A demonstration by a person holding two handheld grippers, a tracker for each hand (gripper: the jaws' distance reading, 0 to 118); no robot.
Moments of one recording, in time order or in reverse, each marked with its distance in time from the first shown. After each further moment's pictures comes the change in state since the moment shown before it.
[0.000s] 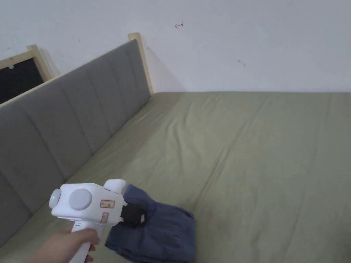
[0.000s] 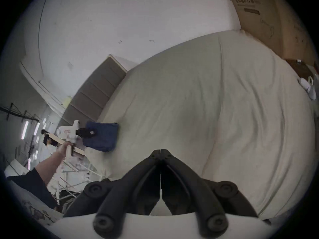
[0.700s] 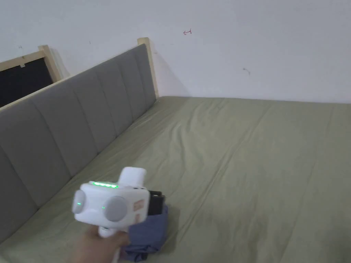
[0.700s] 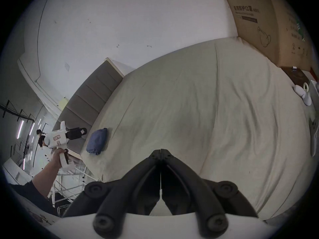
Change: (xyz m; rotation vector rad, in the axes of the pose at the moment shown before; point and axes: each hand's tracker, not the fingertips) left arm 0.125 -0.018 0.041 0.275 0.048 -0.009; right arm -0.013 0.010 0.015 0.057 -0.011 0.002
